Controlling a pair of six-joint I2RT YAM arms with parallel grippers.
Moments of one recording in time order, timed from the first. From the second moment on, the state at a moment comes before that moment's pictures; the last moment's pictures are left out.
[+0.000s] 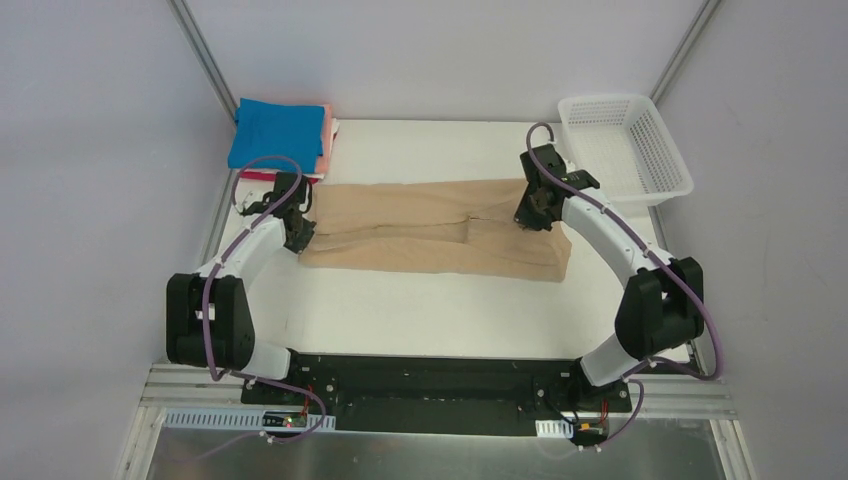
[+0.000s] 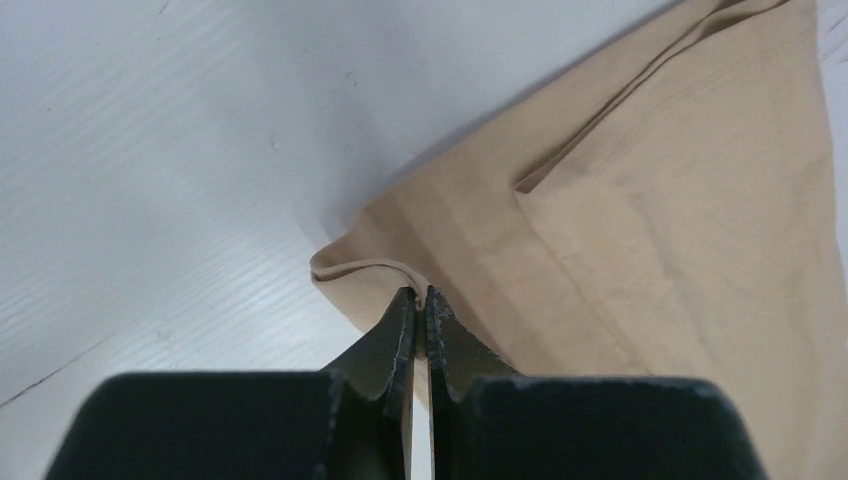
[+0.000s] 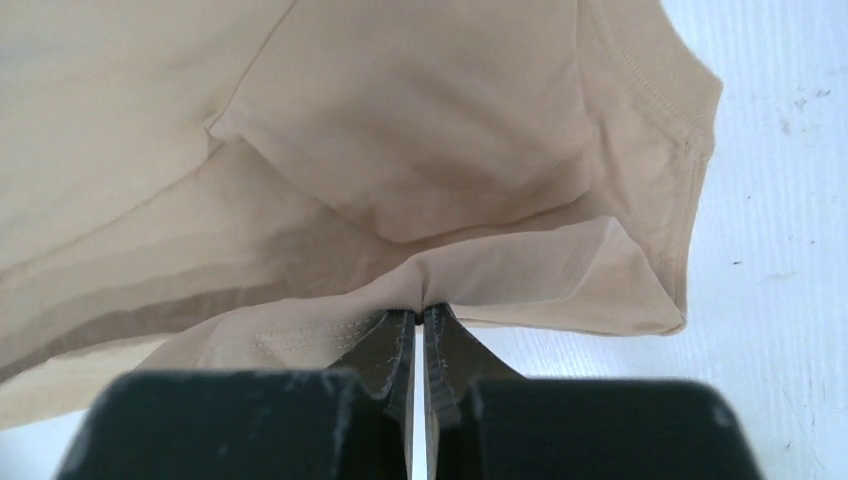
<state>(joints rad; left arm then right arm) -0.06 1.41 0.92 -0.62 -0.37 -1.10 0.38 1.56 1.29 -0.83 0.22 0.70</state>
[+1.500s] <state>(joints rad) -0.27 1.88 1.44 -0.62 -0.11 -0.69 0.28 1.71 1.11 -0.53 -0.09 0.78</state>
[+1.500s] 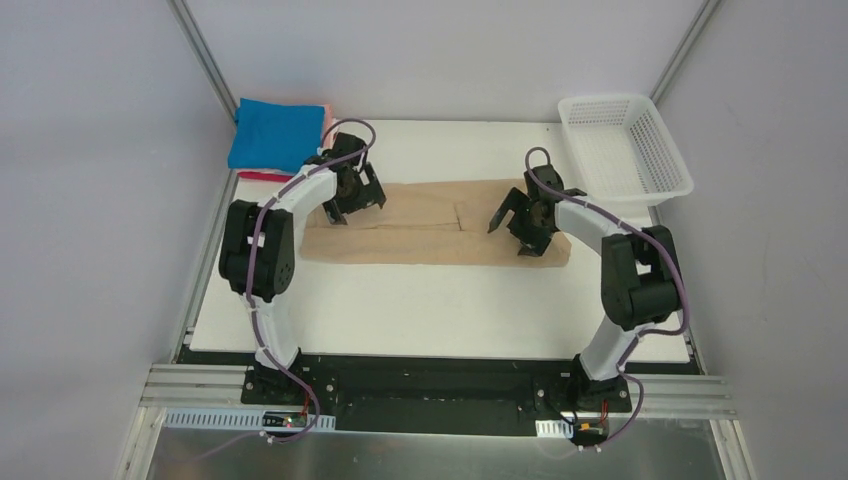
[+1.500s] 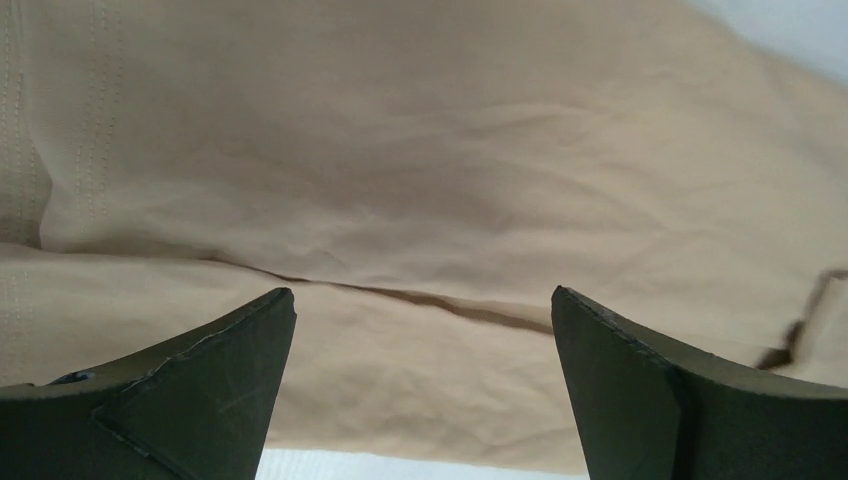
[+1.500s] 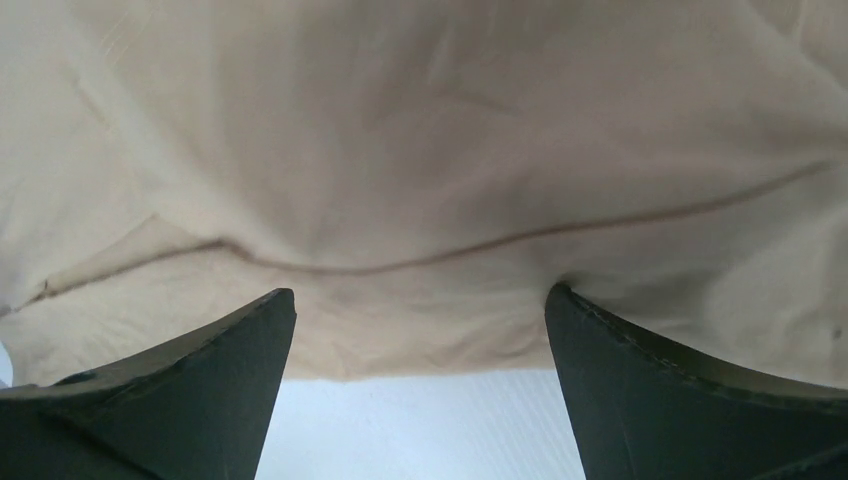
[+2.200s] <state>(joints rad) -0.63 1.77 1.12 -0.59 0.26 -0.69 0.17 2.58 2.33 -0.61 -0.35 0.78</state>
